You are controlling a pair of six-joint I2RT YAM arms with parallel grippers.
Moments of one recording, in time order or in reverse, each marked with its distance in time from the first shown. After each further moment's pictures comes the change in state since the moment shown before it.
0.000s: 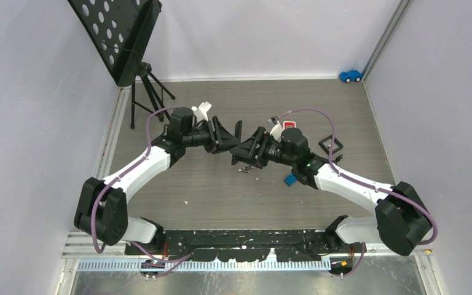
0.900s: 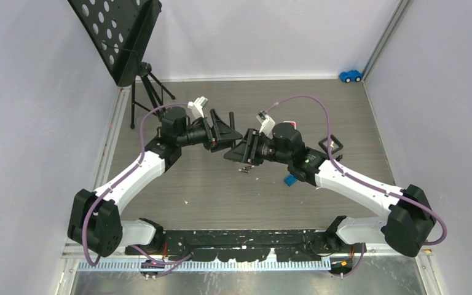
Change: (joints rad) left arm 0.001 -0.088 -0.050 0.200 0.072 -0.144; right arm 0.088 -0.024 0.129 -0.144 0.031 -0.188
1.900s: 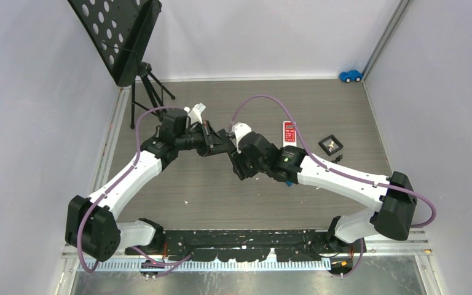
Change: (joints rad) left arm 0.000 -0.047 0.071 -0.402 -0.124 0.225; right arm 0.256 0.153 0.330 -0.676 0.539 -0.723
